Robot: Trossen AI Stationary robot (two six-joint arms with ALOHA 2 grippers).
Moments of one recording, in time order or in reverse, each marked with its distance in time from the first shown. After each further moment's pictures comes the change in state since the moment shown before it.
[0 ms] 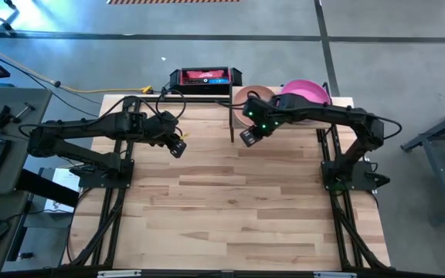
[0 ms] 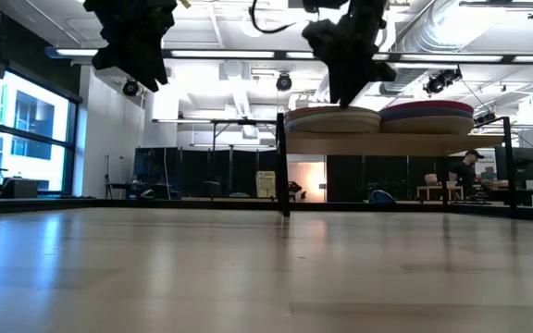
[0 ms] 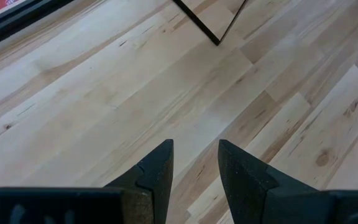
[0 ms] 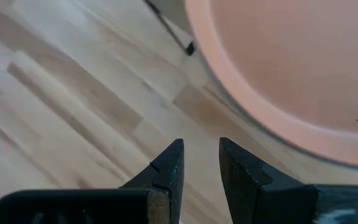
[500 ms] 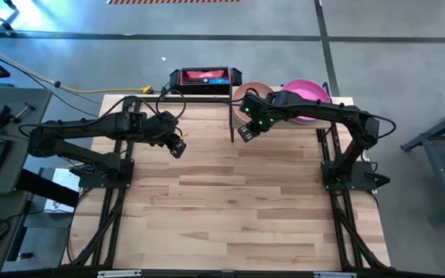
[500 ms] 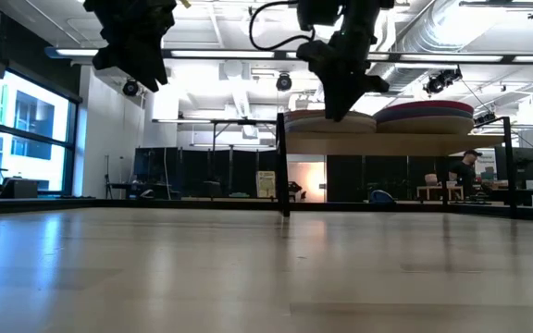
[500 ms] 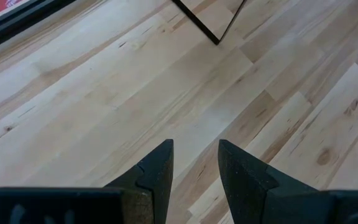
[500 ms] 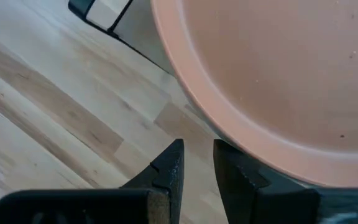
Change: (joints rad) left arm 0.000 0.000 0.000 0.000 0.000 0.009; right arm -0.056 0.057 0.000 0.030 0.043 -0.034
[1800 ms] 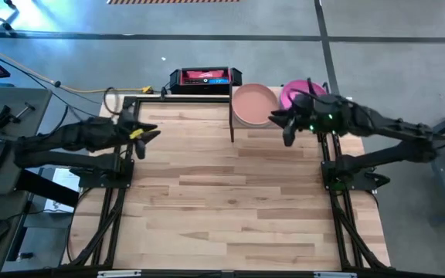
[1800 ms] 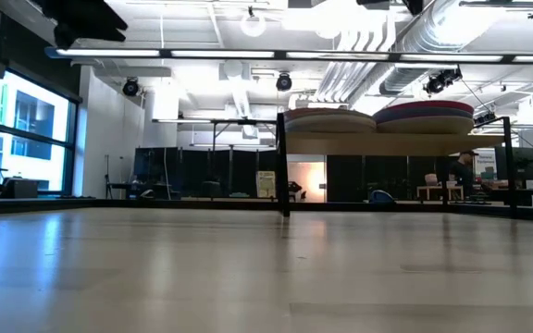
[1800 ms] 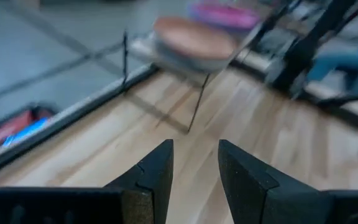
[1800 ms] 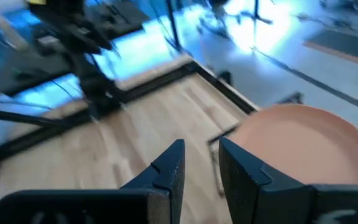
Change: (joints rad) left arm -0.095 -0.604 -0.271 0.215 -0.150 0.253; right arm 0.187 -0.668 -0.297 0.462 0.182 -0.317
